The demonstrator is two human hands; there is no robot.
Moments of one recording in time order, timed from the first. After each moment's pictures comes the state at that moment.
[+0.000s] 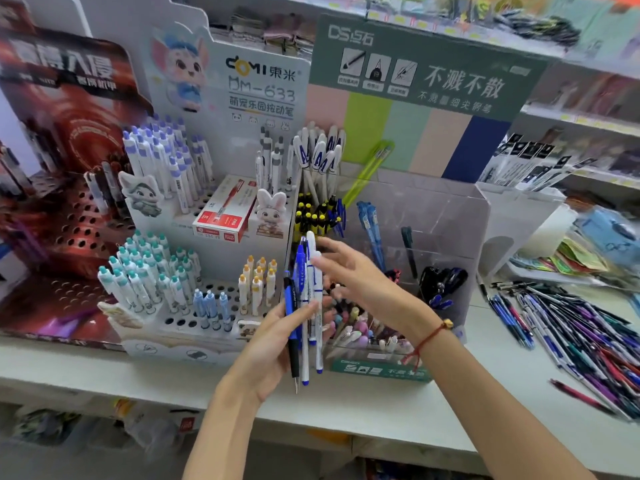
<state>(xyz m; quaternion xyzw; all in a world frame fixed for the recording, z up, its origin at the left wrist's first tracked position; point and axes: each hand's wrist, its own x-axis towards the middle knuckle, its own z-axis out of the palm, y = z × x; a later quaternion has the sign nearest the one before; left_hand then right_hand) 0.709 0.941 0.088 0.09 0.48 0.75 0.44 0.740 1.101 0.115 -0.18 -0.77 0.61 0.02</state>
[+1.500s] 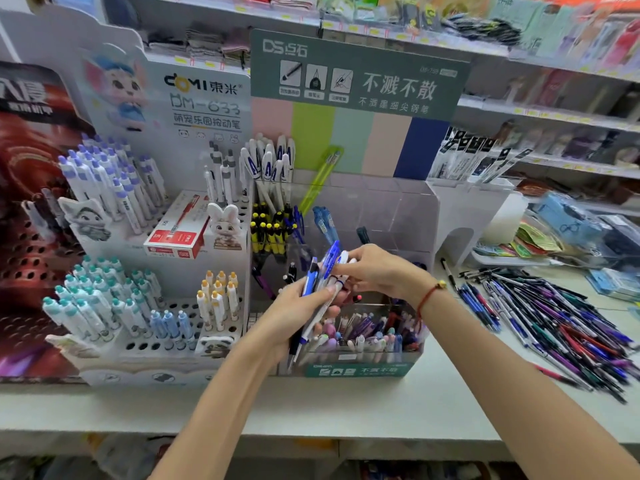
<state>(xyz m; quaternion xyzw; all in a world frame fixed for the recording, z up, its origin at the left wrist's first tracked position) 0.720 1.010 0.119 0.20 0.60 0.61 0.48 0.773 1.160 0.146 -0.32 -0.77 0.54 -0.02</state>
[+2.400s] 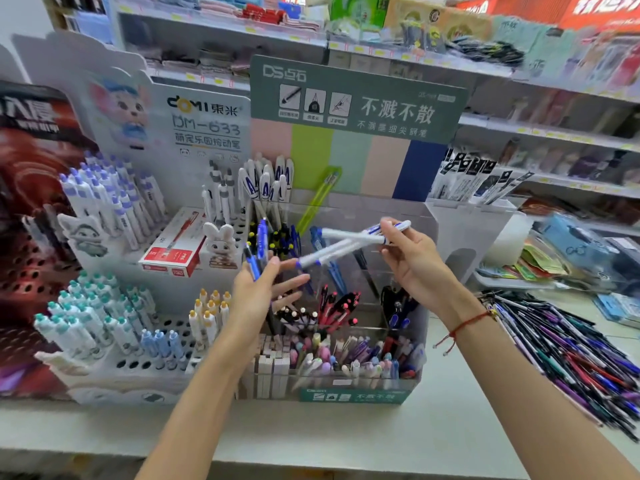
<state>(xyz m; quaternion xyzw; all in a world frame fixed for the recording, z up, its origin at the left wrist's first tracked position) 0.684 1.020 0.129 0.12 0.53 0.79 0.28 0.792 1.200 0.172 -0.24 -0.55 0.75 0.28</state>
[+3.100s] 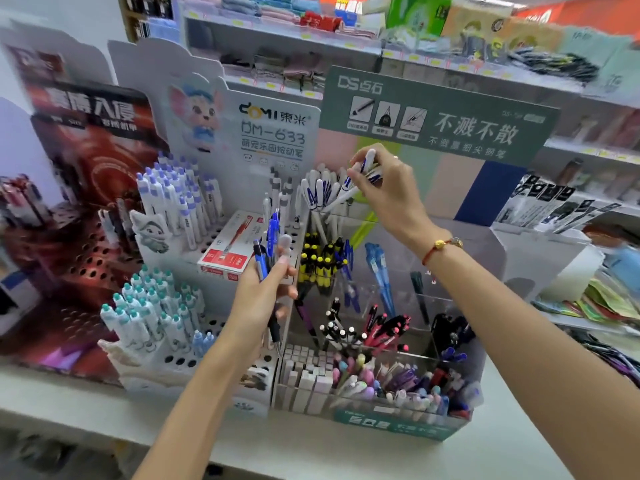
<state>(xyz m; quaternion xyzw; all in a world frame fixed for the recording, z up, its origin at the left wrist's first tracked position) 0.639 0.976 0.132 0.12 0.58 0.78 0.22 0.651 1.182 0.216 -0.03 -0.89 0.21 0.41</state>
